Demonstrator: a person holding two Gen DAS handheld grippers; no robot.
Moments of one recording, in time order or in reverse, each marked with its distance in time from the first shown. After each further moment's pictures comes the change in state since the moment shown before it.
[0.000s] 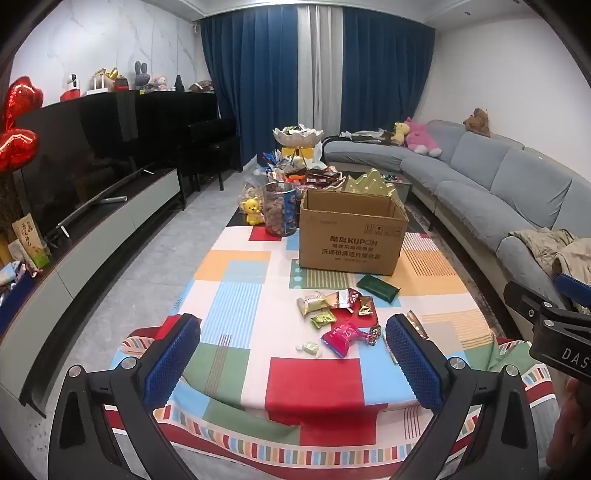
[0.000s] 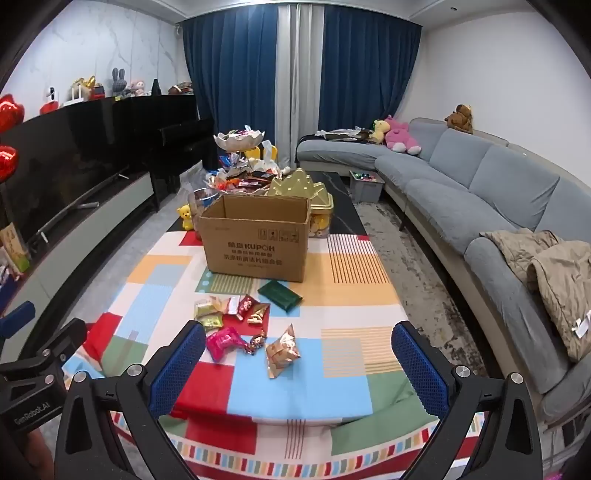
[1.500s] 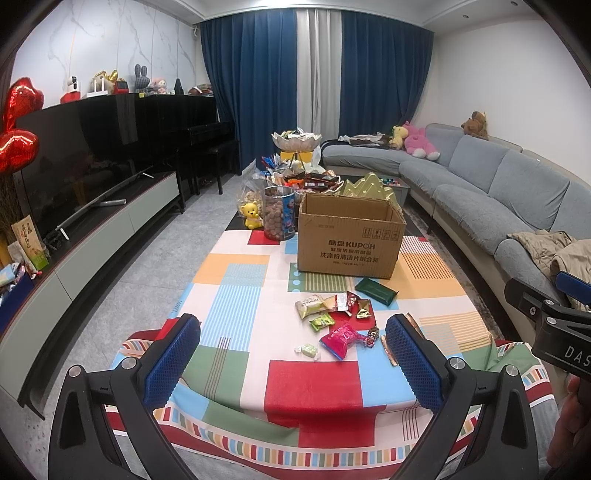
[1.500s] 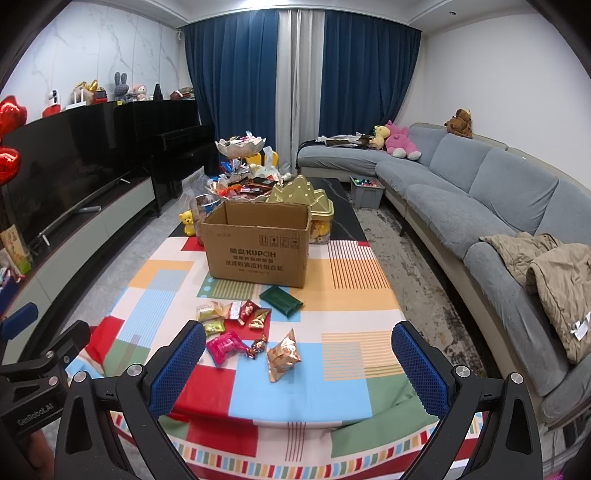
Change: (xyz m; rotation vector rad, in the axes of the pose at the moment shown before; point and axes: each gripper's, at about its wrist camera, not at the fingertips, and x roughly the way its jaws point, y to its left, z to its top) left arm 0.000 -0.002 0.001 0.002 -0.006 -0.007; right arm -0.005 0.002 0.000 -0.005 -0.020 -0.012
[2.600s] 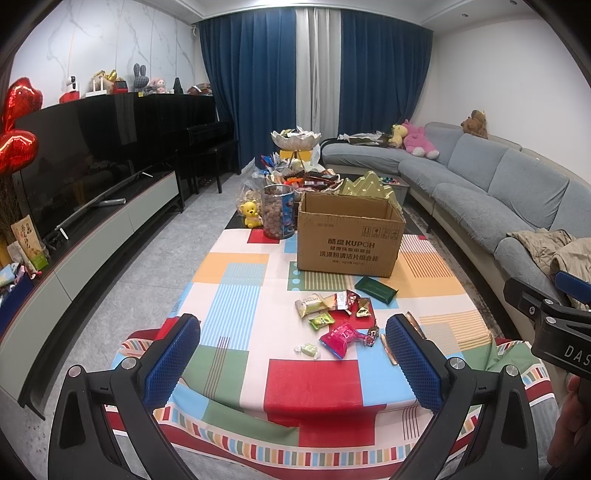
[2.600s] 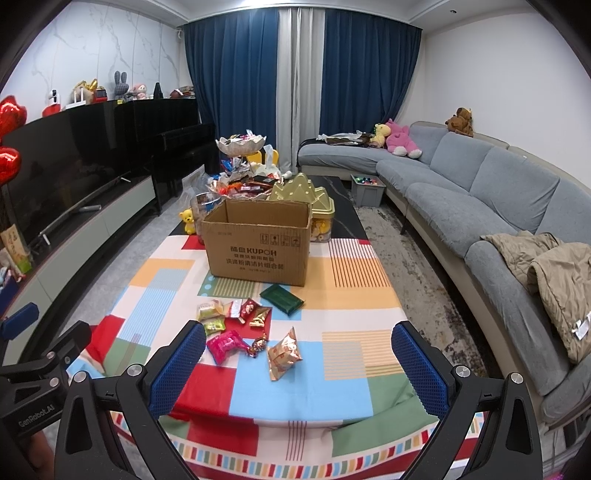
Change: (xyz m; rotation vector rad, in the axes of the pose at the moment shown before) left arm 0.000 0.000 0.001 0.000 -0.001 0.001; right arm -0.003 0.000 0.002 -0.001 0.003 0.004
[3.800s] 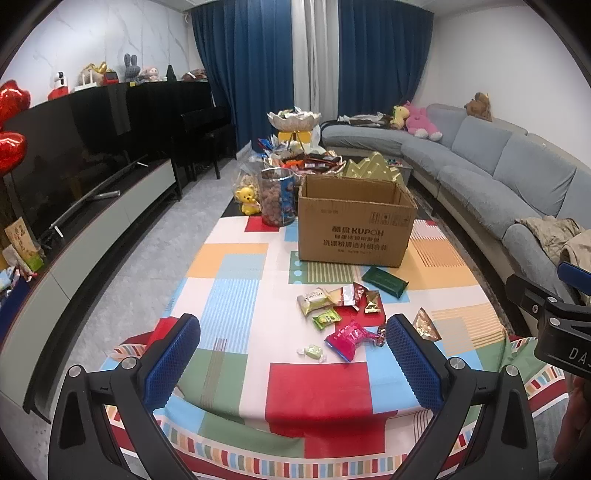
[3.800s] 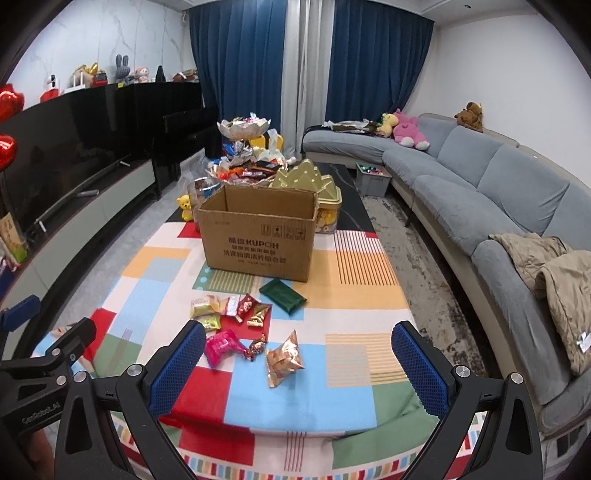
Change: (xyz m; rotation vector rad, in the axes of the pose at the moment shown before) left arm 0.040 -0.001 0.009 0.029 0.079 0.006; right arm 0.048 0.004 0.010 -0.035 0.076 0.008
